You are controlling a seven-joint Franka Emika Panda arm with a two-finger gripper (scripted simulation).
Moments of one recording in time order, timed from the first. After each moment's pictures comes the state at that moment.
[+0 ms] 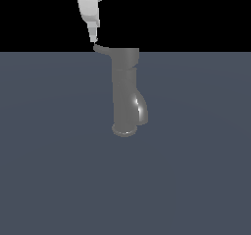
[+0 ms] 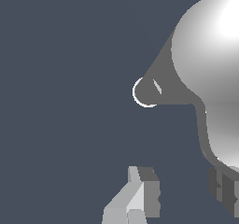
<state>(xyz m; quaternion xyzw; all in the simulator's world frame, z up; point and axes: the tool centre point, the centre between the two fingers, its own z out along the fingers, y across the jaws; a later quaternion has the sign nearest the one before) 0.049 0.097 0.322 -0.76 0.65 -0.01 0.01</state>
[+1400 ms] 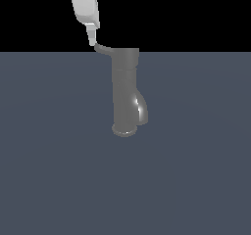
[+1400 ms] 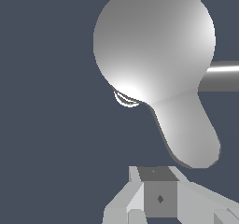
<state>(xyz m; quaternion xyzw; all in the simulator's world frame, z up) -0.005 0.090 0.312 -0.75 0.66 -0.01 0.01</state>
